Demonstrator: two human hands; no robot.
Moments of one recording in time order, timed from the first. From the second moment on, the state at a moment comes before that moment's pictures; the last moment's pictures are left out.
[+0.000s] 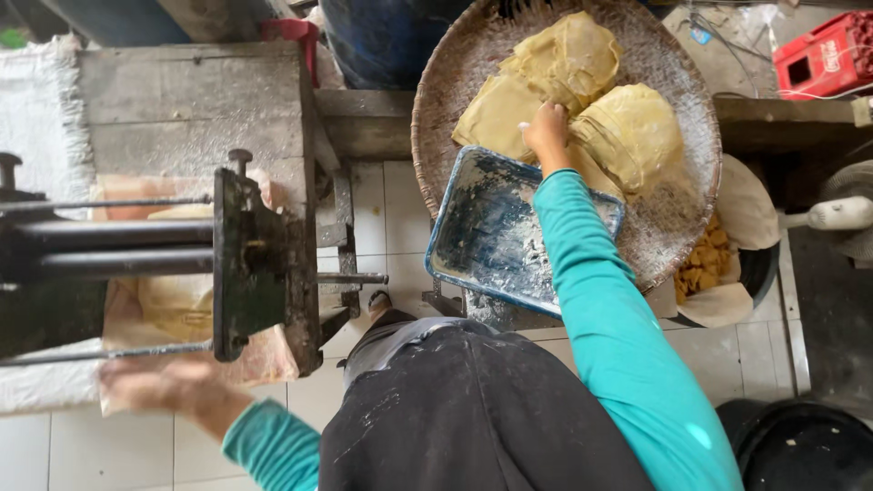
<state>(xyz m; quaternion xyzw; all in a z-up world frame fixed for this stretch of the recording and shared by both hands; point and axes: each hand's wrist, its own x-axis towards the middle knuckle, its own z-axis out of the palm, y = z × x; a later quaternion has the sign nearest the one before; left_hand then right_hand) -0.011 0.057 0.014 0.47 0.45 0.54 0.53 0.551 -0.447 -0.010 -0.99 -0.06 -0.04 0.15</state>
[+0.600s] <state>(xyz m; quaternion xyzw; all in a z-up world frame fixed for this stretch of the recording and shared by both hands) 0.116 -0.168 0.239 0.63 0.04 0.36 0.69 0.544 -0.443 -0.003 -0.96 -0.01 -0.17 0.22</state>
